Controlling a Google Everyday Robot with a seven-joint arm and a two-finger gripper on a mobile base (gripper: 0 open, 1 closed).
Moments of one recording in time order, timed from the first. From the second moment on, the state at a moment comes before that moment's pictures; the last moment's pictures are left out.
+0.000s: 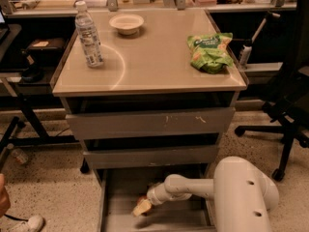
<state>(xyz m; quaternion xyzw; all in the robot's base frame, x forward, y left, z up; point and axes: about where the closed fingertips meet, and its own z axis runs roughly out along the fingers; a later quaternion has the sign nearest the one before) 0.535 0.063 0.166 -0.44 0.82 0.30 0.22</state>
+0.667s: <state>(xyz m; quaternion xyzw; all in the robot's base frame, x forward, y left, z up) 0.528 0.051 0.140 -0.42 0.83 0.29 0.22</state>
